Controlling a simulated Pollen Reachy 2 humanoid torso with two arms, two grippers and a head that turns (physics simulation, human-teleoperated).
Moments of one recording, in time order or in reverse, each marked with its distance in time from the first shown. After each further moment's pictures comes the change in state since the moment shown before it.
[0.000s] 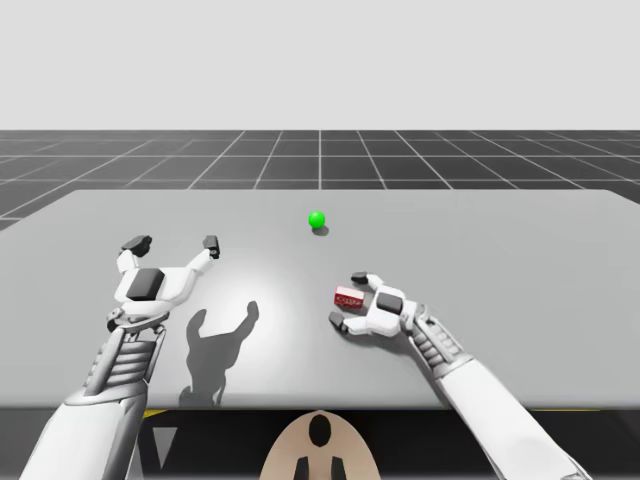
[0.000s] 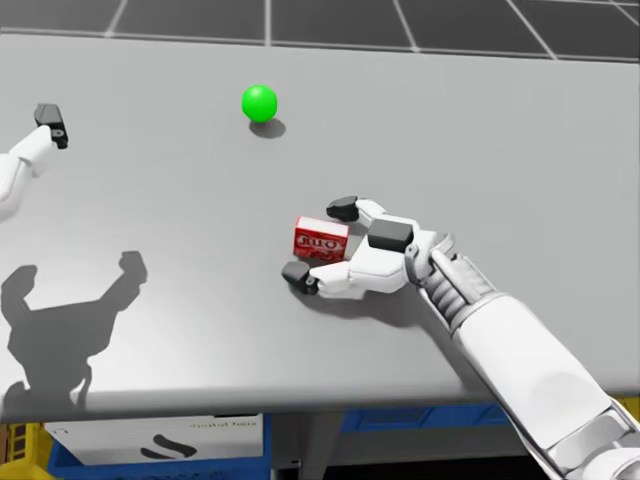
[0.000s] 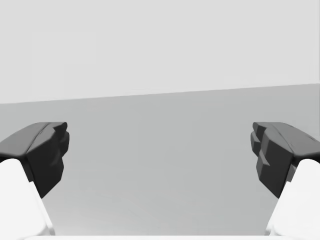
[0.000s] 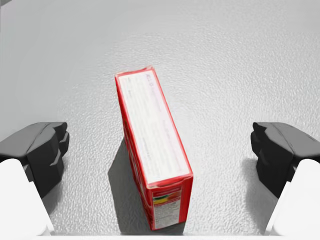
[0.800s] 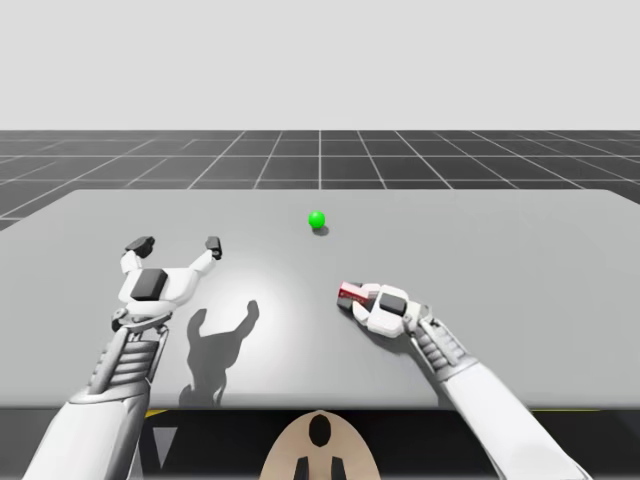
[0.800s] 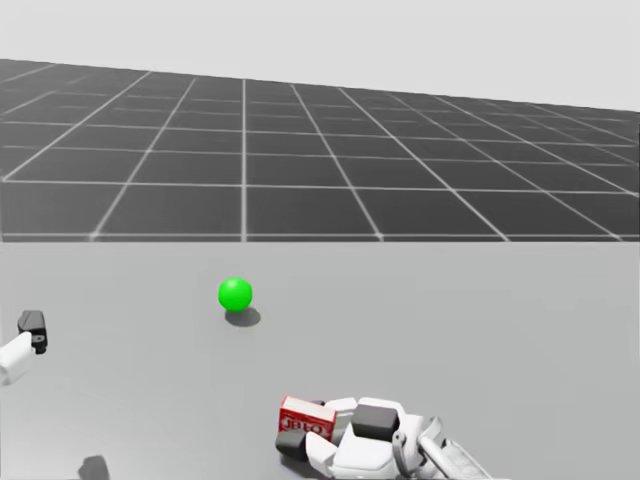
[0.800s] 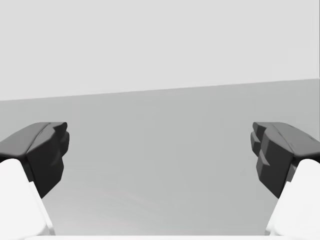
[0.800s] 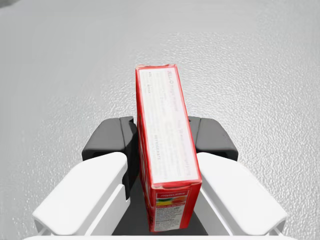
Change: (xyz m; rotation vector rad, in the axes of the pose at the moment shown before) left arm -0.003 -0.003 -0.001 -0.001 0.009 -0.006; right arm 0.001 0.001 0.006 -0.007 -0.021 0.031
